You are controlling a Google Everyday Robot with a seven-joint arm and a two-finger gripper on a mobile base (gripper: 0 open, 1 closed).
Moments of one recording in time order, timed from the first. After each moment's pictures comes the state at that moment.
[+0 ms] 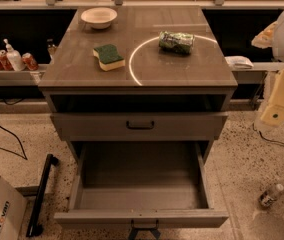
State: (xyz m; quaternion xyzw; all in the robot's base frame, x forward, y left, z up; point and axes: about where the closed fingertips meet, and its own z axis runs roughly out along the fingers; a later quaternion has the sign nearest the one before) arm 0.438 -0.217 0.976 -0.60 0.78 -0.03 0.16
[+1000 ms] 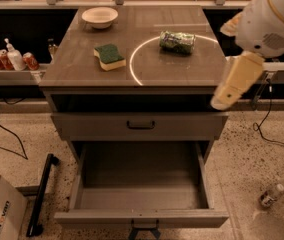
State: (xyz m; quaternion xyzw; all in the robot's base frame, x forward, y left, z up) arm 0.493 -0.167 0.974 -0.60 0.76 0.01 0.25
